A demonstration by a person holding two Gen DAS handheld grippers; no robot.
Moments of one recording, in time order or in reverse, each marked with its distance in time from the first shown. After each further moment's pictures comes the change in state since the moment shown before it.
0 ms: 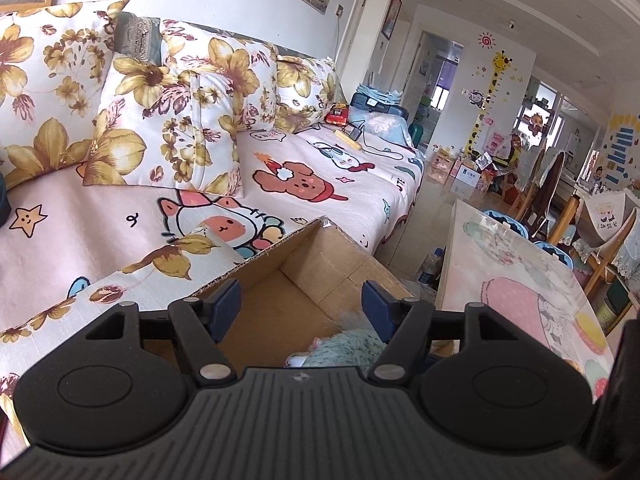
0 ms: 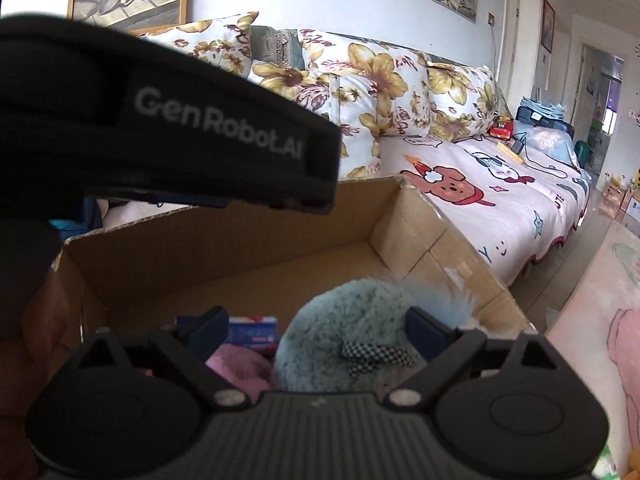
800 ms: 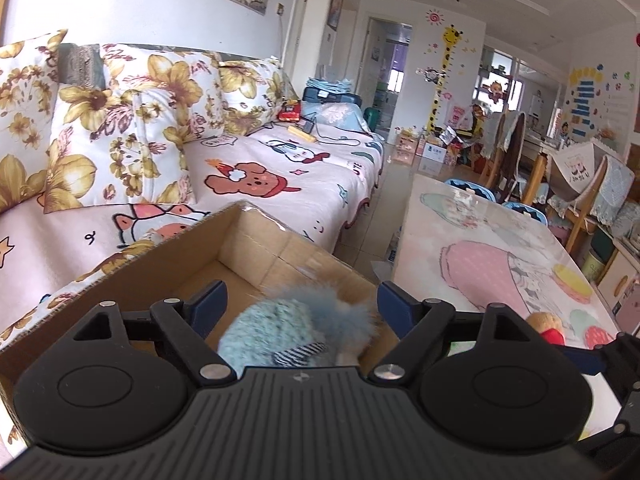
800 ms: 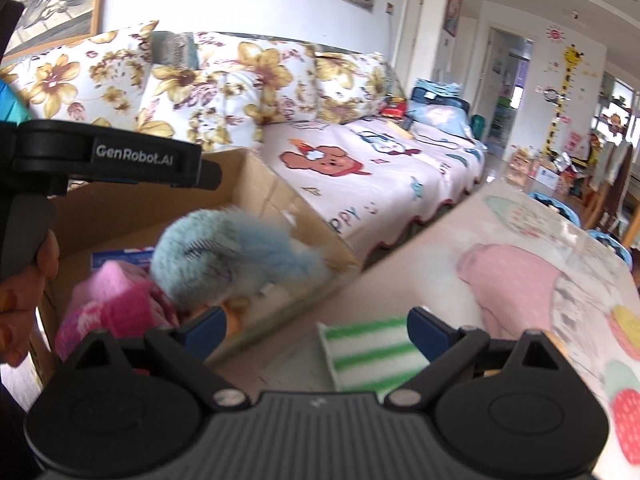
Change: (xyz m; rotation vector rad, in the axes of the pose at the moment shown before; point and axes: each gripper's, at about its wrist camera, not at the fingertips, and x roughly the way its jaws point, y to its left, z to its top) left arm 0.006 -0.038 -0.017 0.167 0.000 -0.083; right arm -0.096 -0.046 -0.050 0.096 0.035 -0.307
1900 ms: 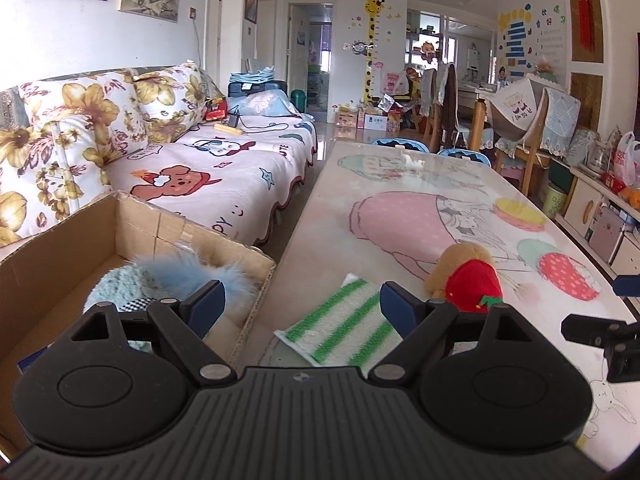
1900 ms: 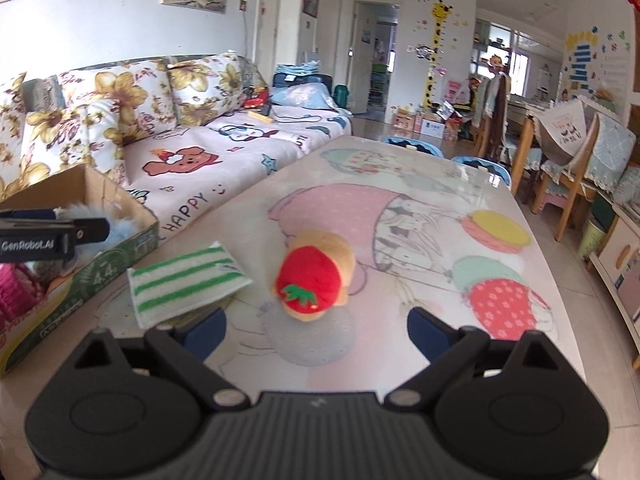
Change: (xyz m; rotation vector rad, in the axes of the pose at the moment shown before) left arm 0.028 -0.031 -0.014 0.215 0.019 -0.125; right arm -0.077 -0.128 -0.076 0.272 0.010 -0.268
